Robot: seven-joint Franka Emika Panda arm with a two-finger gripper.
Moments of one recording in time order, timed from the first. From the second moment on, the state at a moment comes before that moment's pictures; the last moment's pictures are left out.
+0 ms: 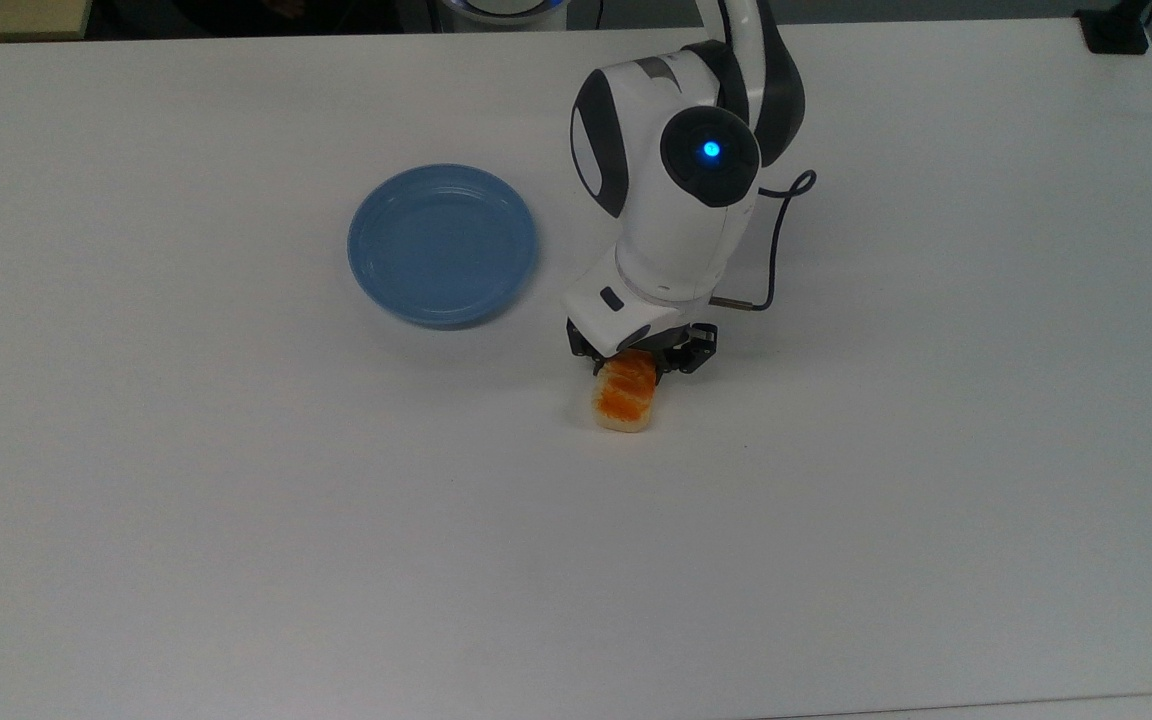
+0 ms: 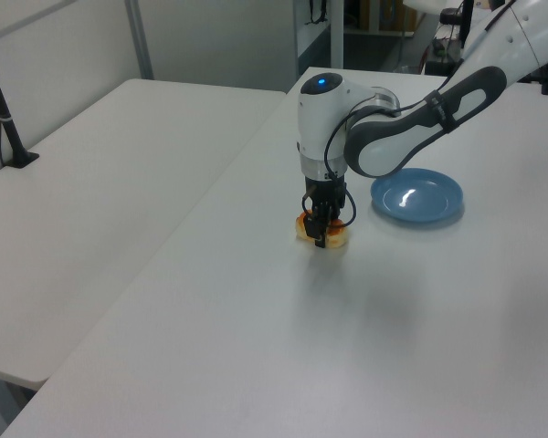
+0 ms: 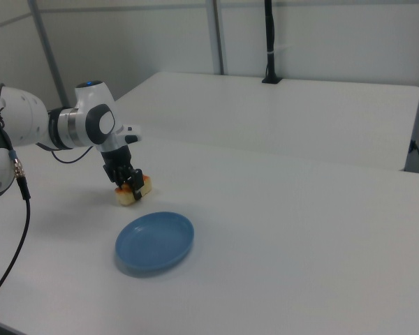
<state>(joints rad) 0.18 0.60 0.08 -1.53 -0.18 2.13 0.47</state>
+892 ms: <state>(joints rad) 0.16 0.40 0.08 -1.49 -0.17 1.96 0.47</state>
